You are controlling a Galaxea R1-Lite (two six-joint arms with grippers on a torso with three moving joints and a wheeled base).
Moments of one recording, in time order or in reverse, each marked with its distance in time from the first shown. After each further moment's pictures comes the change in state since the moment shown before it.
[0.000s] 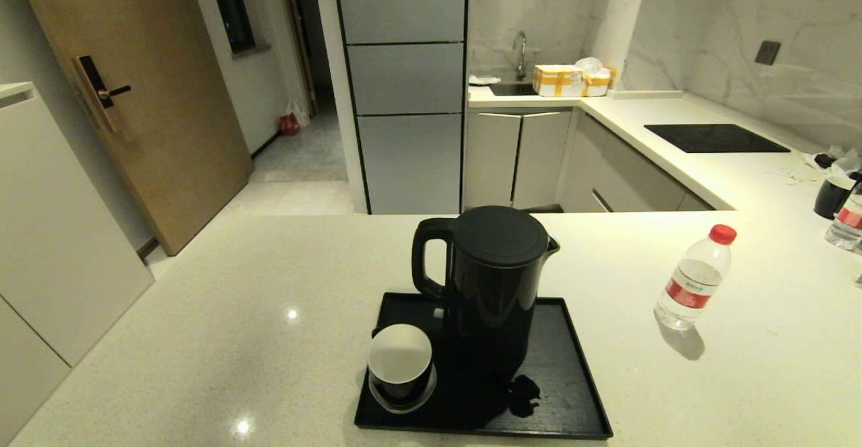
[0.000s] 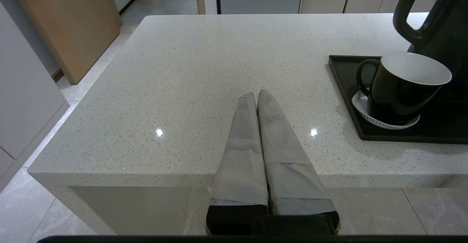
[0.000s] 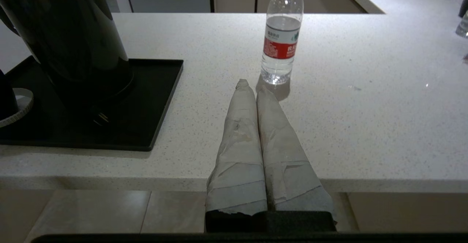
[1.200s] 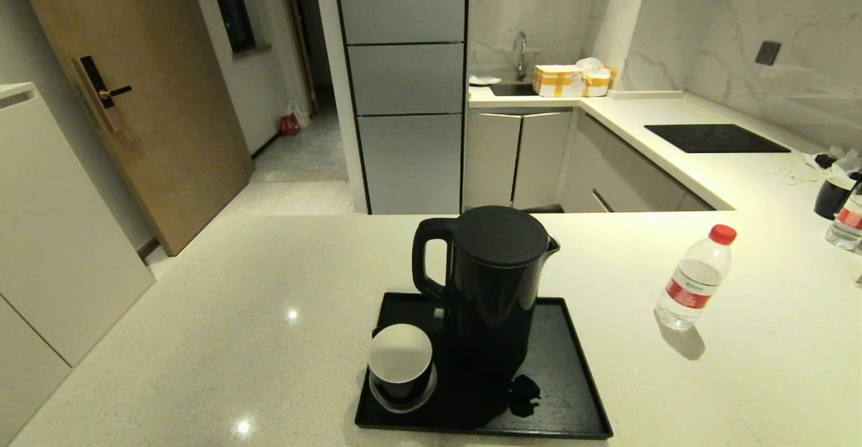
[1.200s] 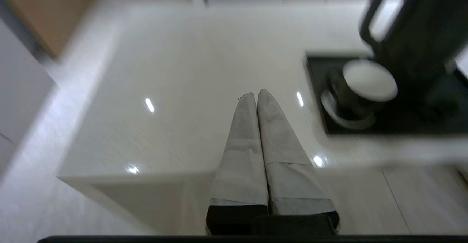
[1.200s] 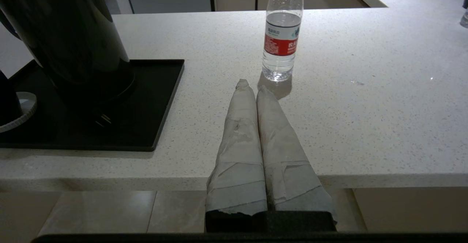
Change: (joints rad) left arm -0.008 0.324 -0.547 0.382 -0.048 0.000; right arm -0.001 0.000 0.004 0.000 -0.001 0.023
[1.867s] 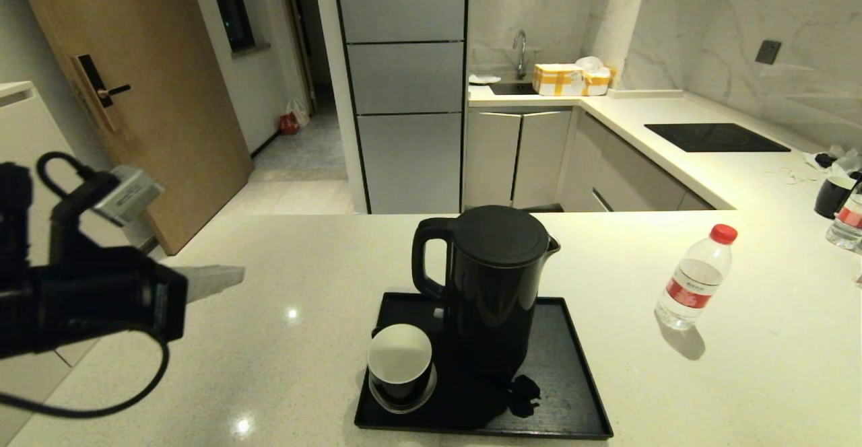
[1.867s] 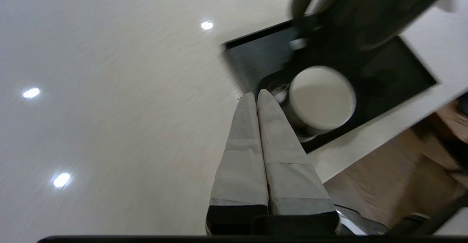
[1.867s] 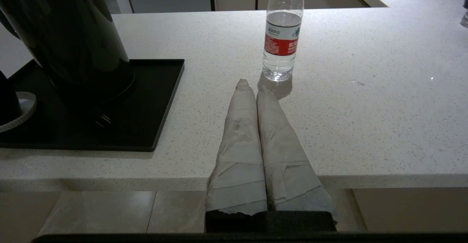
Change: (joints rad) left arm -0.062 1.004 -0.234 -0.412 -0.397 0.146; right arm 0.000 0.000 0.000 0.000 0.000 0.000
